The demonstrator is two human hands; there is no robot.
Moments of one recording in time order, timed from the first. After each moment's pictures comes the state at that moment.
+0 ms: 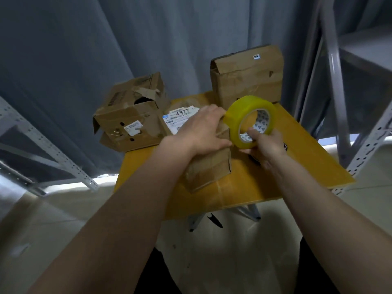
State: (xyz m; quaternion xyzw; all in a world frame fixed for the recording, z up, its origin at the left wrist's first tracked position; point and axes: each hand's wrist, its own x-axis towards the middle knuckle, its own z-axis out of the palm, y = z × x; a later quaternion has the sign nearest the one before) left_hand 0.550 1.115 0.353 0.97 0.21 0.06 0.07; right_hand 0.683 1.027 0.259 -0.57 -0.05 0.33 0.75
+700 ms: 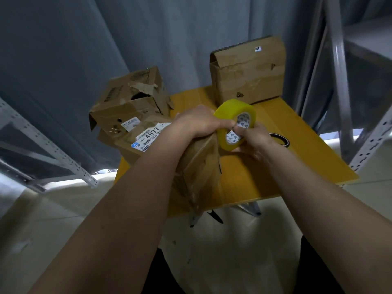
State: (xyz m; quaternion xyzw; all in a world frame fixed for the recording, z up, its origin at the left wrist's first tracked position) left_hand 0.564 1.127 0.366 0.91 0.38 -0.04 0.16; right_hand 0.679 1.049 0.266 -0.63 -0.12 0.40 0.65
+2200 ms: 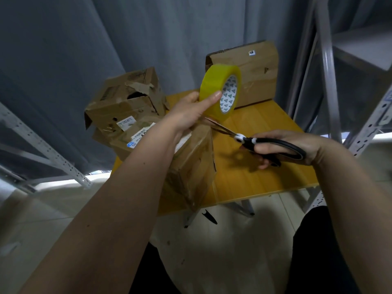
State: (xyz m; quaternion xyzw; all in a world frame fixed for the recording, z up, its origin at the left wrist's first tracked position) left_hand 0.545 1.125 0.369 0.75 0.29 0.19 0.56; right_hand 0.708 0.951 0.306 -0.61 -0.45 0.52 0.39
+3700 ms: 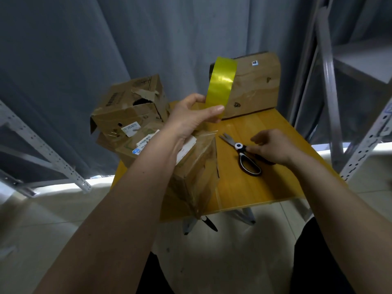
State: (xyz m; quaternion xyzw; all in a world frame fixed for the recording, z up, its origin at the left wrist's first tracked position) left_hand 0.536 1.127 0.367 0.72 0.27 0.27 0.58; right_hand 0.703 0.994 0.284 -0.84 -0.36 0.22 0.34
